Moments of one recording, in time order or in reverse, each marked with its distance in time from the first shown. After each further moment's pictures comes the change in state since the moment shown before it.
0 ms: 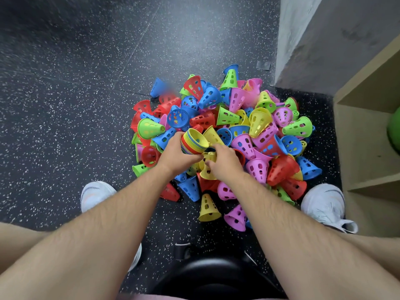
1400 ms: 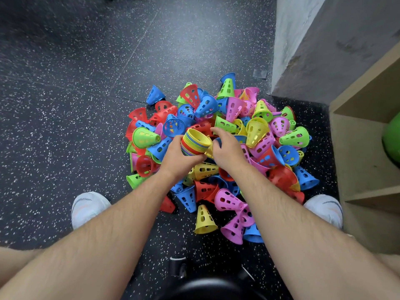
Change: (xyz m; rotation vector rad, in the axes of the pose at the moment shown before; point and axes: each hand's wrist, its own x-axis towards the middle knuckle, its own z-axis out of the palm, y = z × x) left_hand 0.018 0.012 0.013 -0.151 0.066 -0.029; right_hand 0.034 -0.012 -0.044 0.305 0.140 -0.076
